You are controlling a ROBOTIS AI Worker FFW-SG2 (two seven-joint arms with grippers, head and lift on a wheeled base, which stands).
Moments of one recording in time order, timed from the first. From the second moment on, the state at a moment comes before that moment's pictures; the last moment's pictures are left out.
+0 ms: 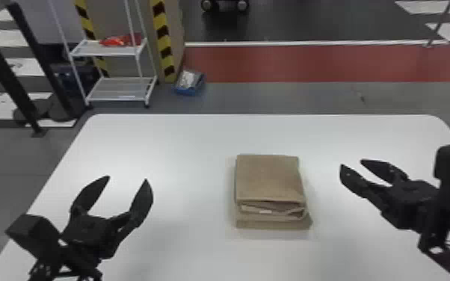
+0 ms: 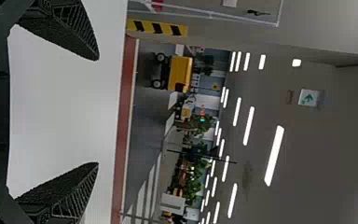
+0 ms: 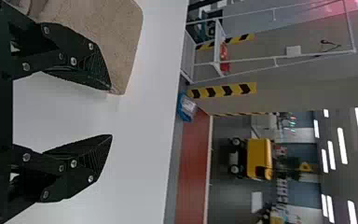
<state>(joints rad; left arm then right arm) 0.47 0.01 0.18 -1.92 0.22 -0.11 -0.34 0.27 -0.01 -0.18 -2.13 0.07 0.56 0.51</state>
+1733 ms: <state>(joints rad) 0.63 0.00 0.15 -2.03 0.06 -0.11 -0.21 0.56 -0.01 0.02 -2.13 0.03 0.12 0.18</state>
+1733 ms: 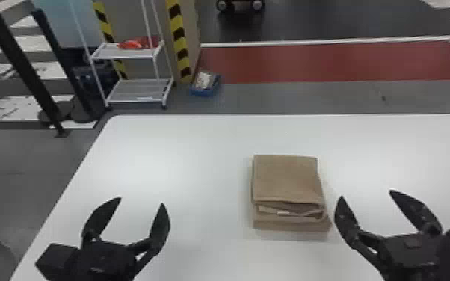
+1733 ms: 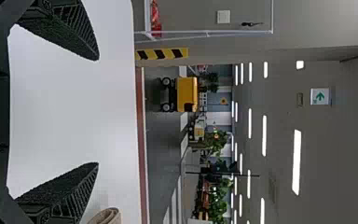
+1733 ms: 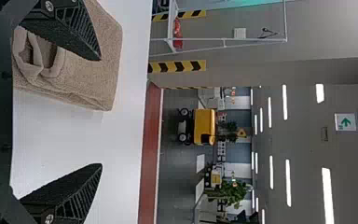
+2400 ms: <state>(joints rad) 0.63 0.00 0.15 -2.03 0.06 -0.11 -0.21 0.54 -0.01 0.04 -2.12 0.04 0.11 0.18</state>
